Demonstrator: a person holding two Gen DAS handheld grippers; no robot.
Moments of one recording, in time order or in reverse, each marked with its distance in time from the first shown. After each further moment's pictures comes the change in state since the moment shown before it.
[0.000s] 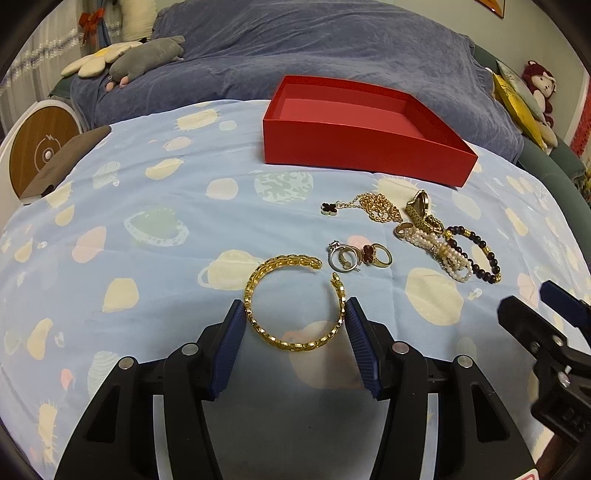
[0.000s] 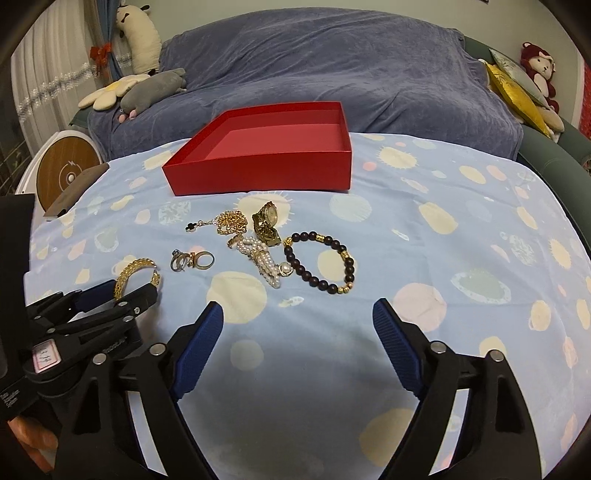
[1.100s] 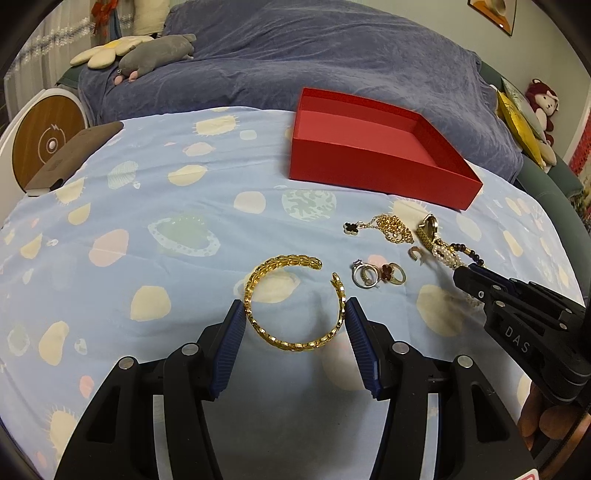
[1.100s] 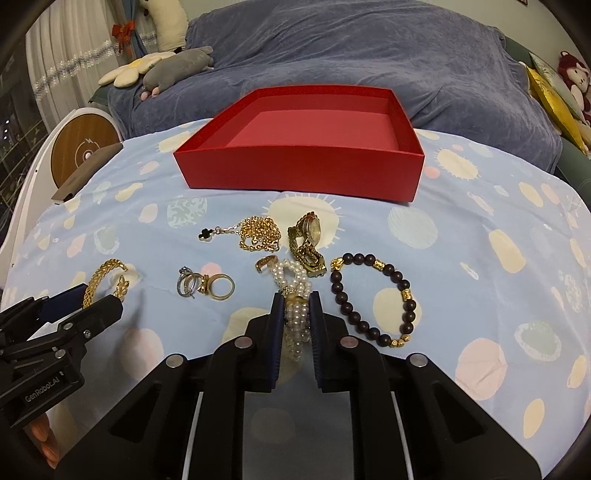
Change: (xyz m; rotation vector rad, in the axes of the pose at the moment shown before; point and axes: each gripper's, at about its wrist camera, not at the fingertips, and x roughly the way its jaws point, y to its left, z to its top) left arm -0.017 0.023 0.008 -0.027 -0.020 -0.008; right arm 0.035 0.021 0.026 -0.086 0.027 0.067
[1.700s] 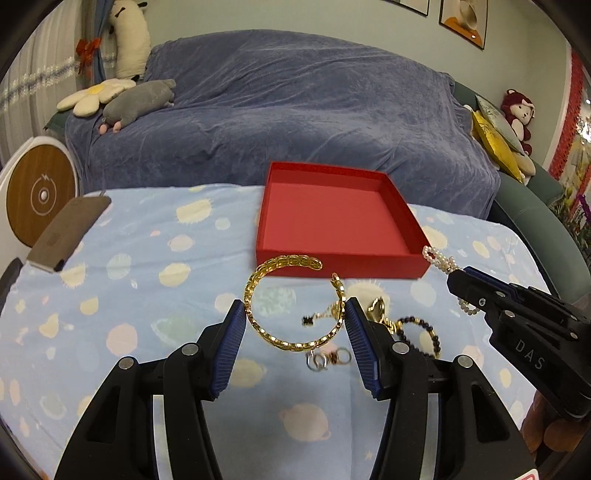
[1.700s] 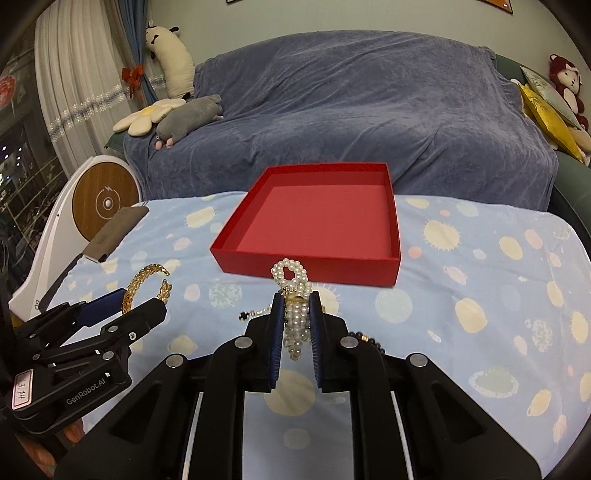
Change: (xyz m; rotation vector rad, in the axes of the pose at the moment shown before) left arm -0.048 -0.035 0.080 0.084 -0.106 -0.020; right arm -0.068 -0.008 0.072 0.043 -0.139 0.059
